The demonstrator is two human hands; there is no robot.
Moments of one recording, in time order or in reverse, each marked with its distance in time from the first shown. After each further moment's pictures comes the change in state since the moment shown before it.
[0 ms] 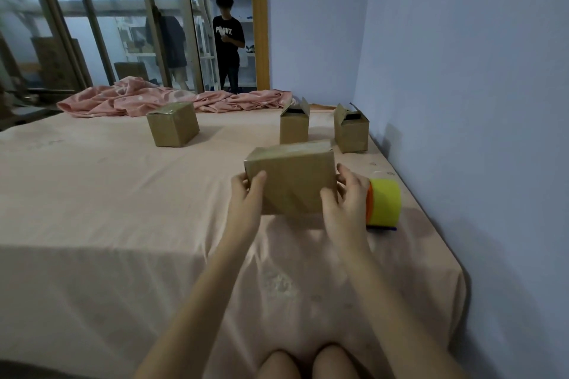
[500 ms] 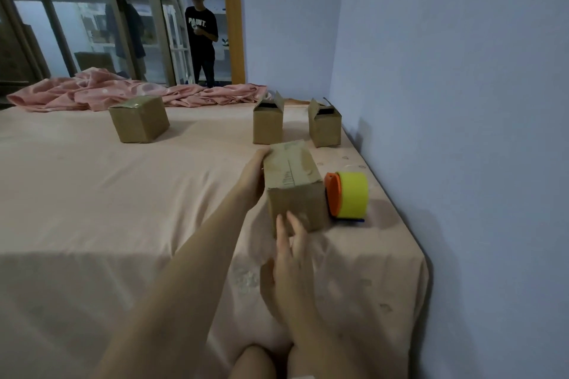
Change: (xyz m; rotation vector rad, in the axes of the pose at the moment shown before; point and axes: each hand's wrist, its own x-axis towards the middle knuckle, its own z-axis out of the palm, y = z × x) left_hand 0.063 -0.007 0.070 -0.296 -0.438 -0.290; right_hand -0.092 0.030 0.005 -0.607 -0.146 -0.313
